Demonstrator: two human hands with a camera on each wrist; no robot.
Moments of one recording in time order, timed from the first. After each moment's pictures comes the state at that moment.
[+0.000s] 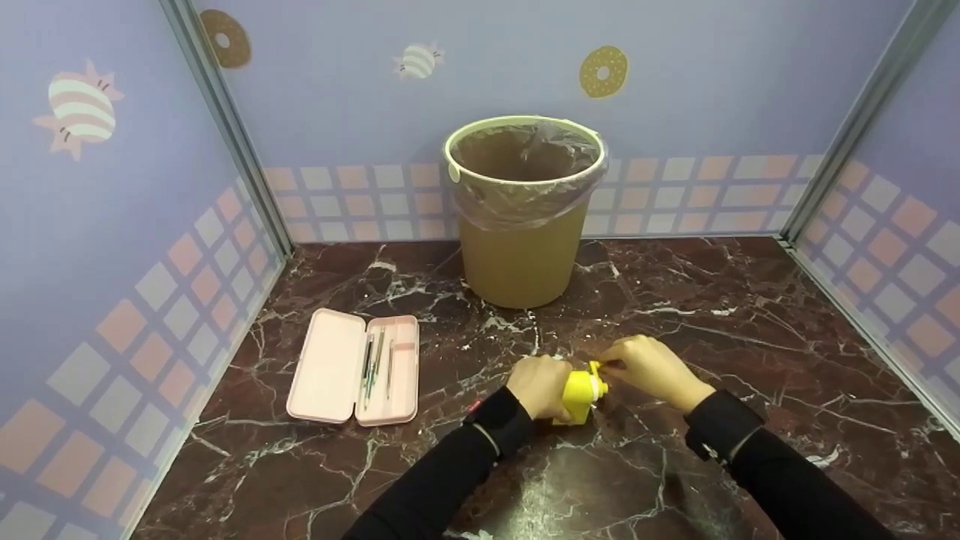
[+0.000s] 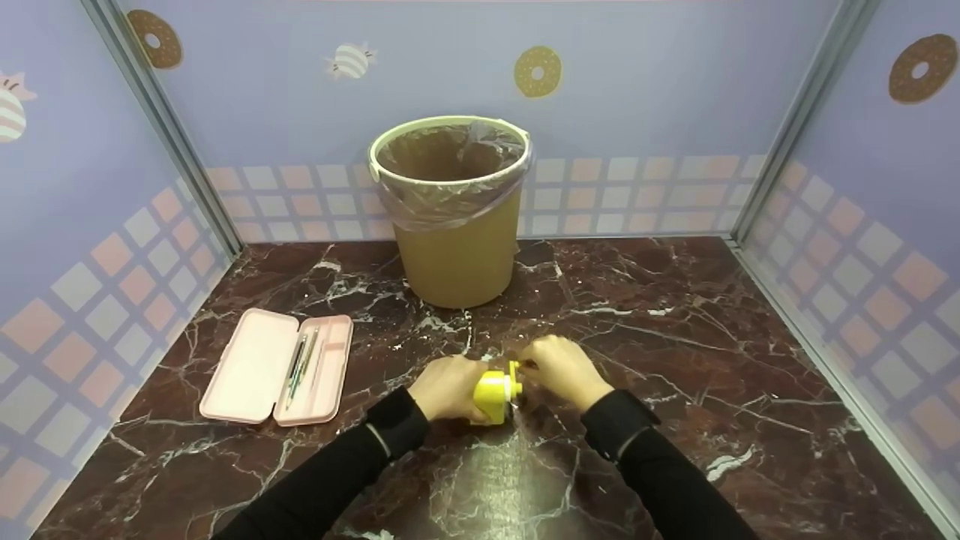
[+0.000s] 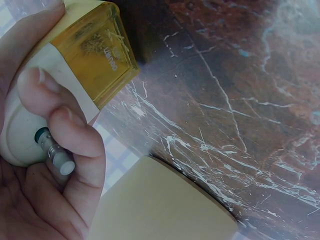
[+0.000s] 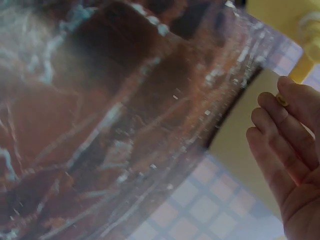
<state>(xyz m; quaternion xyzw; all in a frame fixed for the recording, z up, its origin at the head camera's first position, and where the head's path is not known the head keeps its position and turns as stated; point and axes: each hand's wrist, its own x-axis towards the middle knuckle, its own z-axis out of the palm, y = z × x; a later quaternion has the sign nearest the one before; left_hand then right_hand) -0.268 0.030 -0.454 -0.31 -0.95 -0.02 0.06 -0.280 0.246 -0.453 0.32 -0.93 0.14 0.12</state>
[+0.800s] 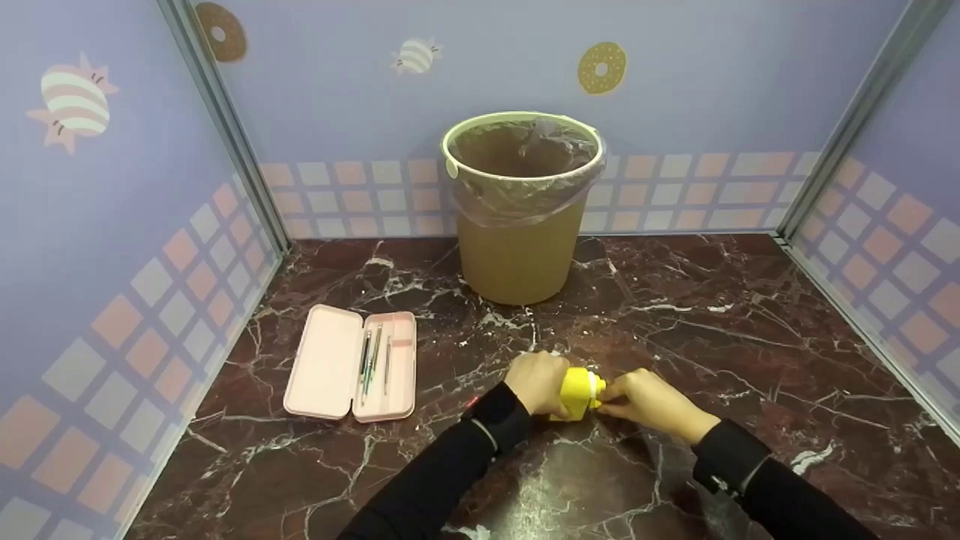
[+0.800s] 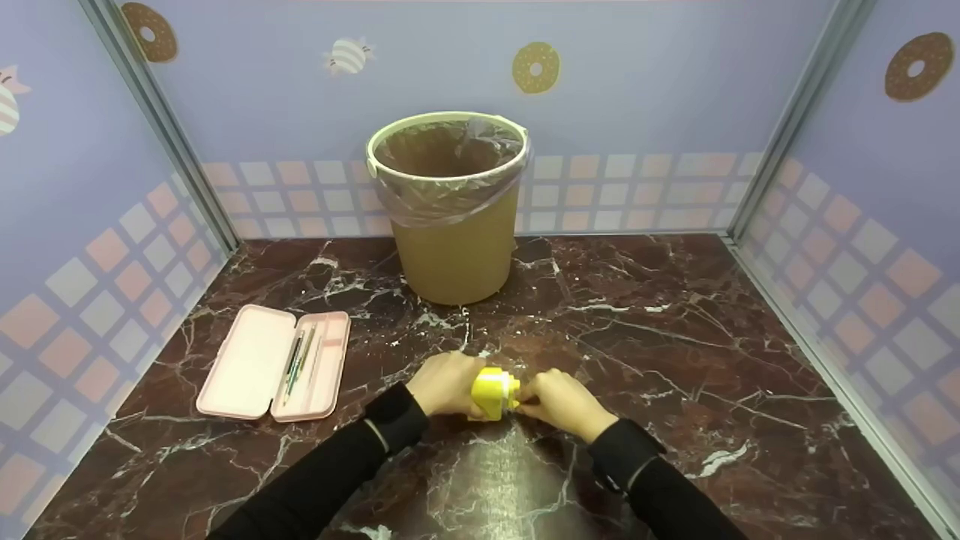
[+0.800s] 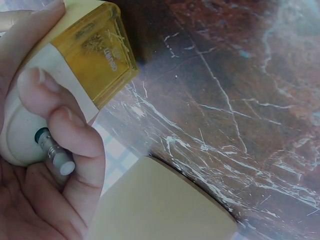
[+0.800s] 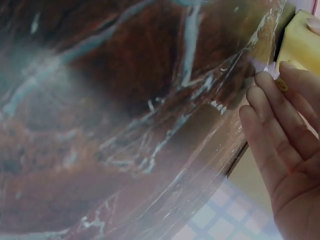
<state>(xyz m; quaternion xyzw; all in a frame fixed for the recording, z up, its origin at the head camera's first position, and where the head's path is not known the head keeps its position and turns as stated) -0.267 0.030 -0.454 -0.30 -0.95 -0.02 0.06 -0.249 0.252 -0.485 0.37 -0.90 0.22 0.06</state>
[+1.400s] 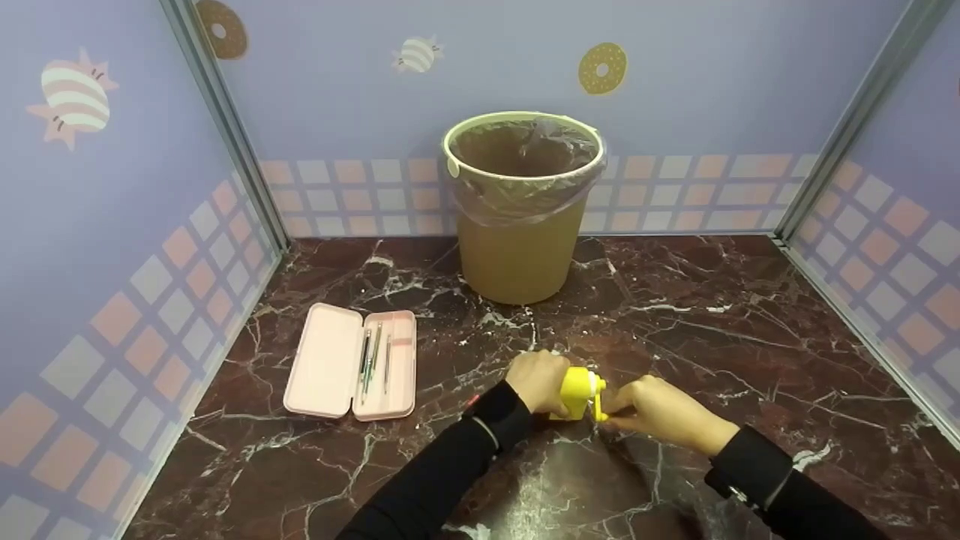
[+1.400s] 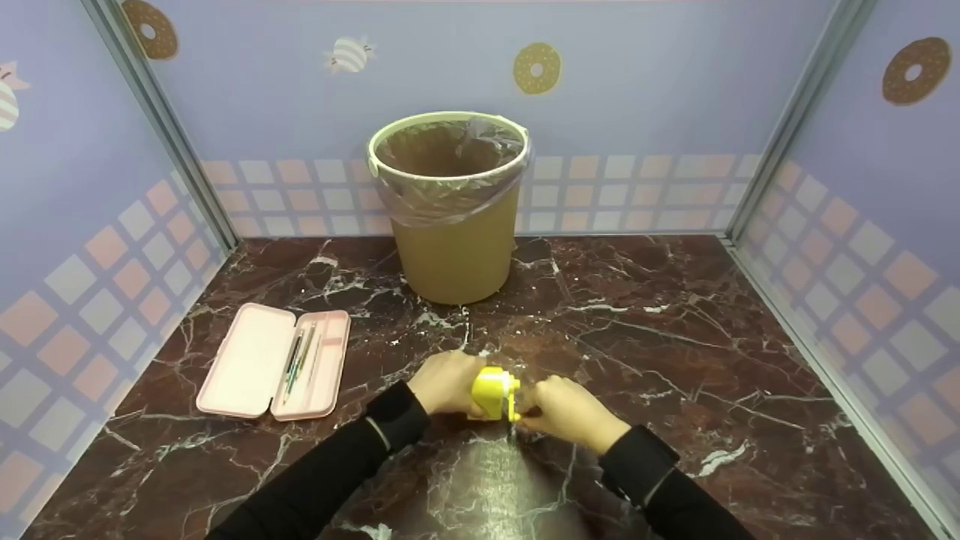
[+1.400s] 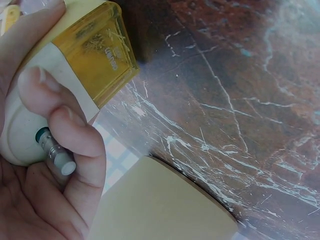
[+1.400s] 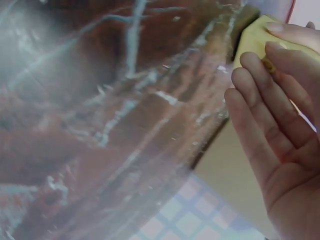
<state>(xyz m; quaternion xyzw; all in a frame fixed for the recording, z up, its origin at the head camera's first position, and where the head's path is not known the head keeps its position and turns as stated) -0.269 0.031 -0.455 -0.30 -0.95 -0.04 0.04 -0.224 0.251 -0.457 0.37 -0.90 0.23 -0.02</state>
